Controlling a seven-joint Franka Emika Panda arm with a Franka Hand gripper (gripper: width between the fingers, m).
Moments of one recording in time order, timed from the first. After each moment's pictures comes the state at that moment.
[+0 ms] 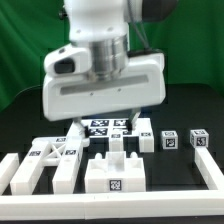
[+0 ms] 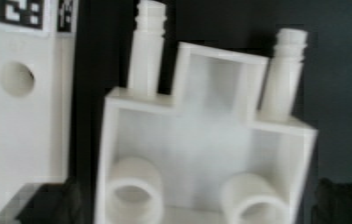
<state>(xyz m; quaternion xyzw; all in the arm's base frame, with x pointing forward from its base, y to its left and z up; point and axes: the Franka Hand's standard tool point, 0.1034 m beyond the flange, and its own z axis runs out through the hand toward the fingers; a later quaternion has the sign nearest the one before) 0.564 -0.034 0.069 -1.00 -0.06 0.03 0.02</state>
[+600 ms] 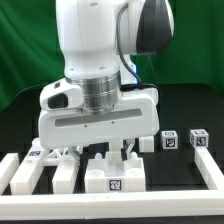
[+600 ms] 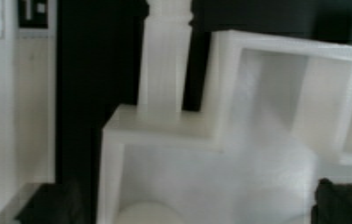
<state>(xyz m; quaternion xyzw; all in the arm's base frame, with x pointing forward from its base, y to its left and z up) 0.565 -0.037 0.029 -1.00 -0.05 0.02 0.02</state>
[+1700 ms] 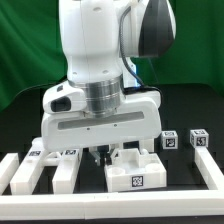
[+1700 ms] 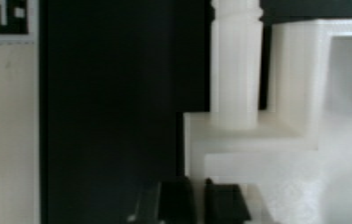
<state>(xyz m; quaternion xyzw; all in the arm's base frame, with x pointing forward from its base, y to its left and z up) 0.564 -0.034 0.025 -1.00 -0.05 0.03 0.02</state>
